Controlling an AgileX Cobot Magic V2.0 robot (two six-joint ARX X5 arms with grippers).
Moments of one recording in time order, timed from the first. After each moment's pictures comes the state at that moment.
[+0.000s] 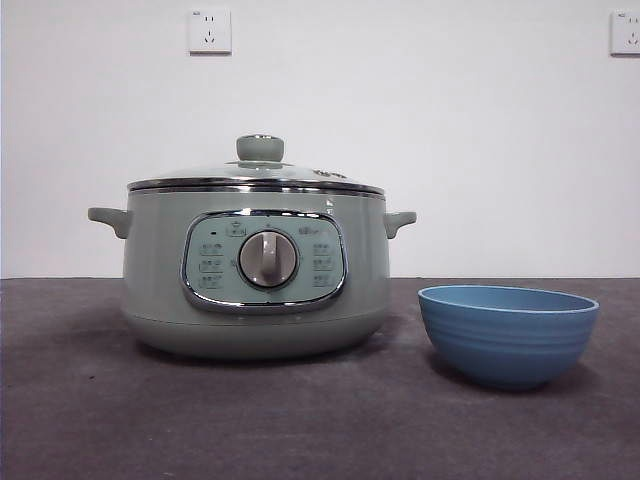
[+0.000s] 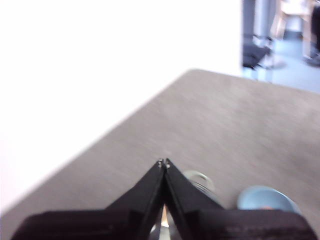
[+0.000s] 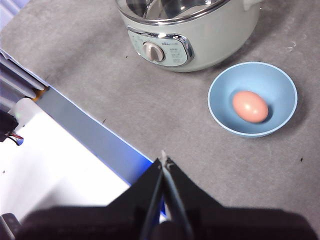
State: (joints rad) left arm -0.29 1.18 1.73 -0.79 0.43 0.30; right arm 0.50 0.63 1.00 -1.11 -0.31 0.06
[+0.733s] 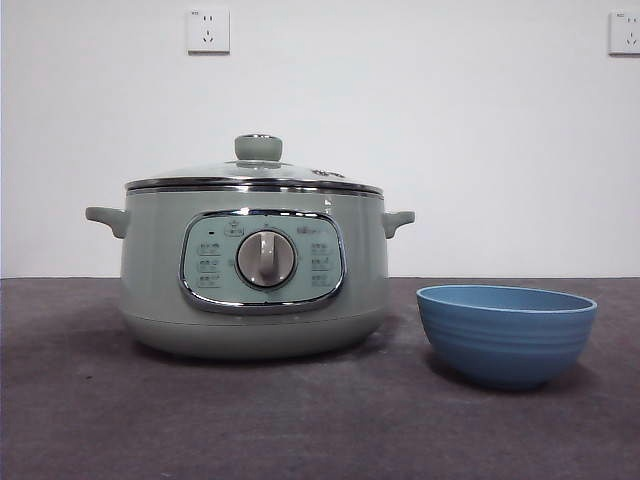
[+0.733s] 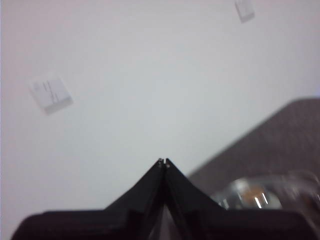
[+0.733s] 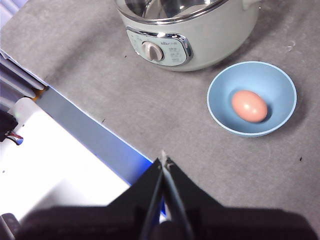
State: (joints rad) left arm 0.02 0.57 0.80 -0.09 0.47 0.36; right arm 0.50 0.63 1.00 -1.11 -0.31 0.06
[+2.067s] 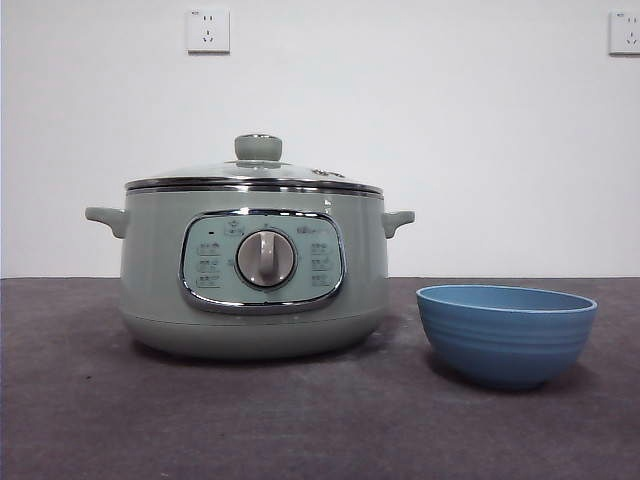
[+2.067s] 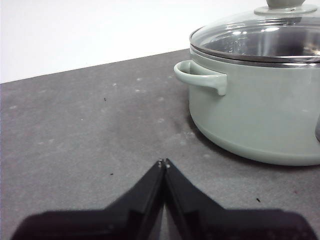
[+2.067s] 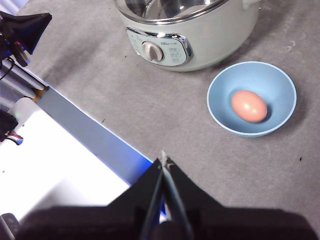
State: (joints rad) left arm 0.06 0.00 0.02 -0.17 0.24 0.14; right arm 0.50 0.63 1.00 -1.11 -0.31 0.06
